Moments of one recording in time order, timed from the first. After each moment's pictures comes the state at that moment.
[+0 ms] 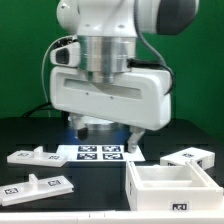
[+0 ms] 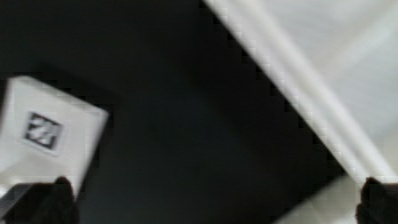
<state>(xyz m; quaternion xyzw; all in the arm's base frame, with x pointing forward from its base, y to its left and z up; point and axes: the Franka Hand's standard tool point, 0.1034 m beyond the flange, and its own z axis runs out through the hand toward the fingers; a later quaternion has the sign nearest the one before) 0.560 -0.033 0.095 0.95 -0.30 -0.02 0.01</state>
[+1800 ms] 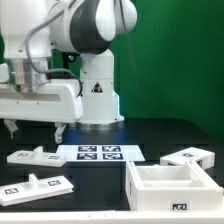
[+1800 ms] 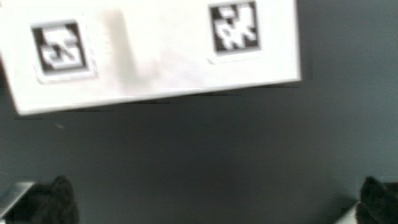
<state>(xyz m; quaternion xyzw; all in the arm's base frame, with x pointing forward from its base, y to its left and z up) 0.406 -0.153 0.053 0.98 -0.21 -0.01 0.00</state>
